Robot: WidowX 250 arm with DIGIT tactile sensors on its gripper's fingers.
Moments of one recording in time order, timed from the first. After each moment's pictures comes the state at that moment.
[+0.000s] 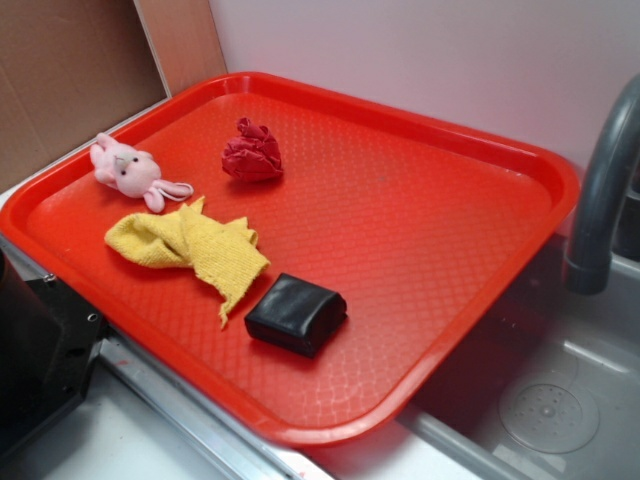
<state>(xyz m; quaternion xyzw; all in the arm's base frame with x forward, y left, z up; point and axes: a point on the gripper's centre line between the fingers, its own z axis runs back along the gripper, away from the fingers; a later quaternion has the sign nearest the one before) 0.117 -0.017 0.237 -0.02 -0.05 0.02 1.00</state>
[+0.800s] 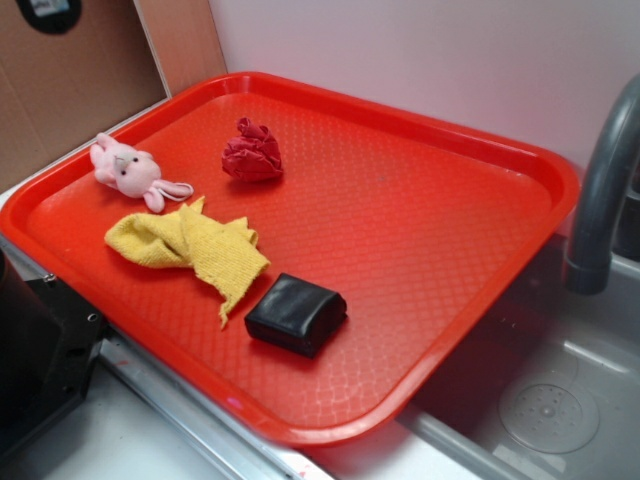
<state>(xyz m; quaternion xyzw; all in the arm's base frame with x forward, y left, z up) 0.146 -0.029 0.210 -0.04 -0.04 -0.22 0.97</state>
